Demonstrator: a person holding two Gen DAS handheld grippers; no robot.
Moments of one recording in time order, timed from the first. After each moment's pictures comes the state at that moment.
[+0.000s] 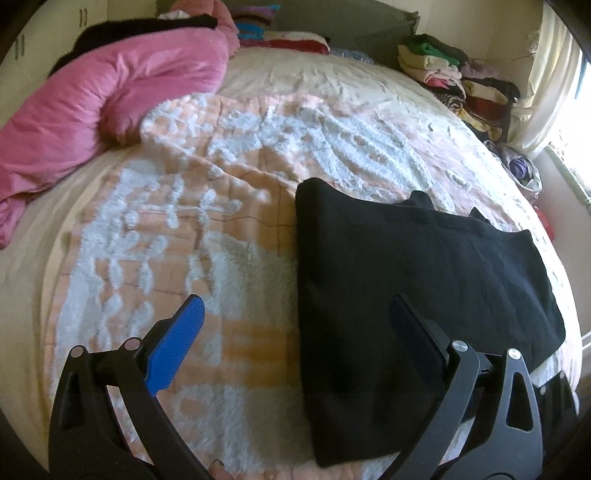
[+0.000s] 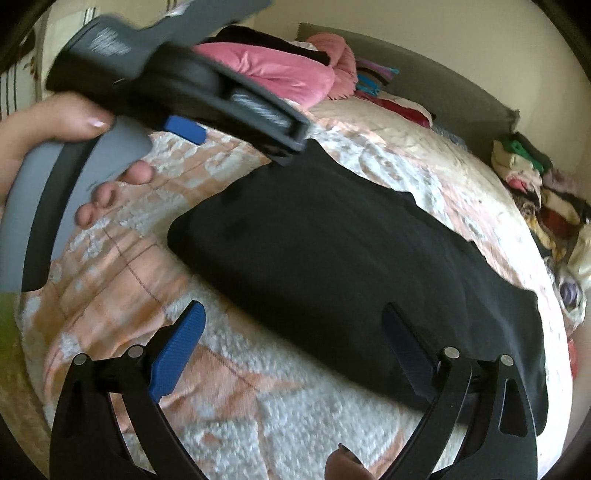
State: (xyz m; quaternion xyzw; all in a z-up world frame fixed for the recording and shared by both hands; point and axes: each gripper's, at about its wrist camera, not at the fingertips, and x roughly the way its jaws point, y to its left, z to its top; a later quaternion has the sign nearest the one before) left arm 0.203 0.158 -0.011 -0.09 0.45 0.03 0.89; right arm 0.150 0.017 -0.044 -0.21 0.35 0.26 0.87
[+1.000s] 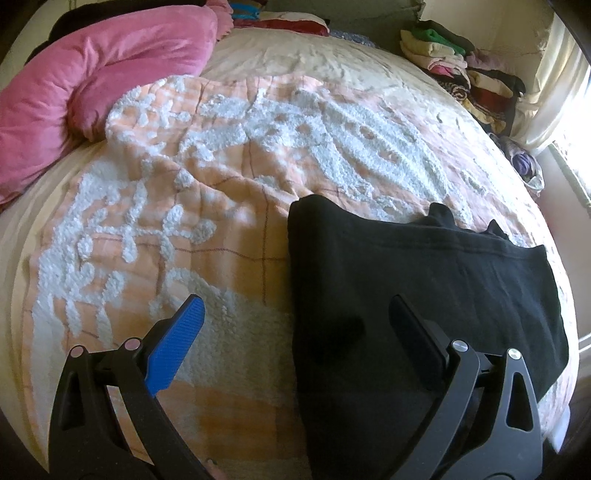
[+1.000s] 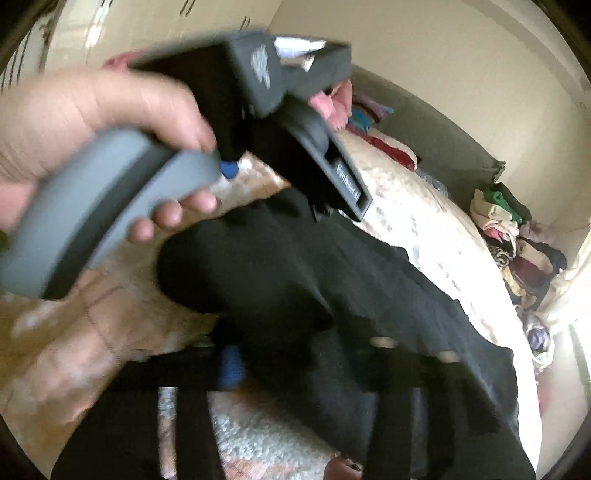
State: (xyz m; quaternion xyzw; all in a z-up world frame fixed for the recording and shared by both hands) left arm 0.260 0.162 -0.033 -0.10 0.48 0.02 0.87; right arm 0.164 0.045 -0.054 -0.26 0.27 0.24 0.90
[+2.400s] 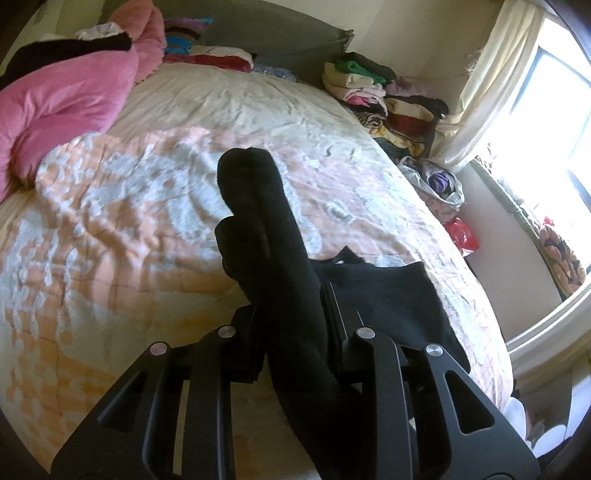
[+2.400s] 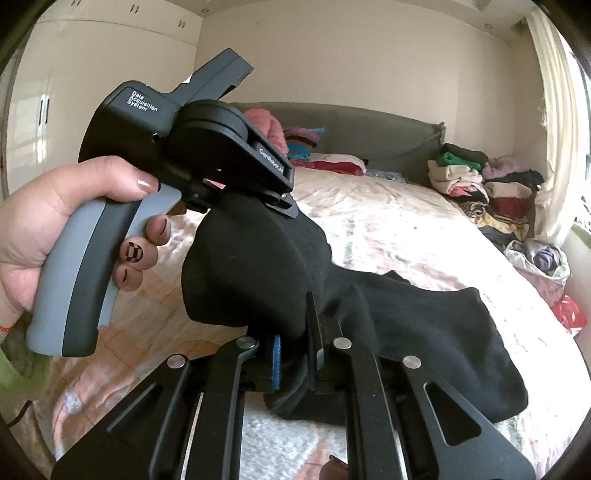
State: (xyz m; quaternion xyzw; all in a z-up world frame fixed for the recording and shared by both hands) left arm 0.239 0.063 0.047 -0.15 0.40 -0.12 0.90; right arm 0.130 -0.072 0.003 -0.07 0.22 0.19 0.95
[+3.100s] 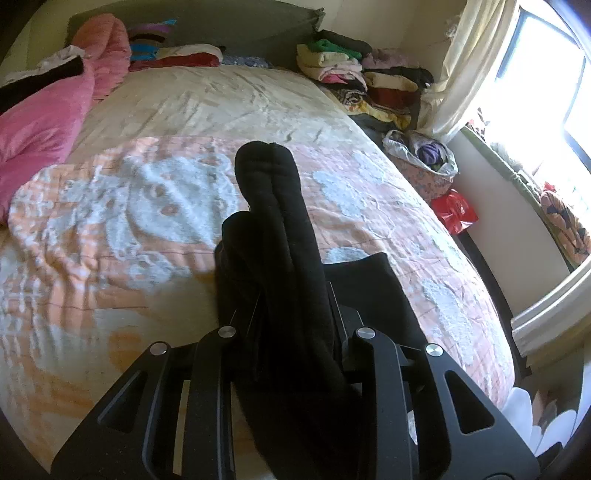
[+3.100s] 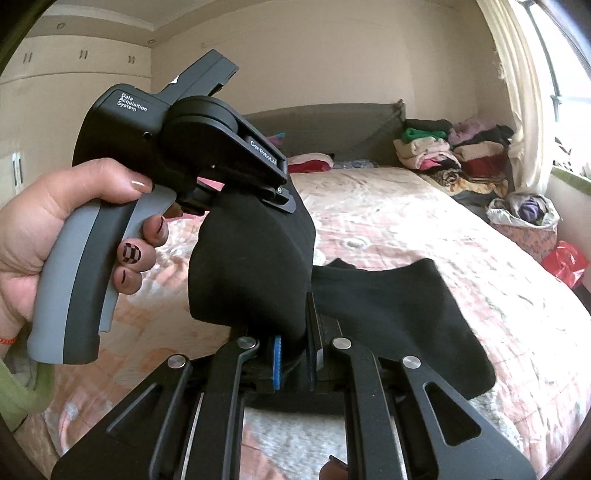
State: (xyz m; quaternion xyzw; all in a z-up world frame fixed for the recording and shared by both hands) left arm 0.264 -0.035 0.061 -0.09 0.42 -0.13 0.89; right arm 0.130 -0.155 0.010 0.03 0.23 0.15 0.96
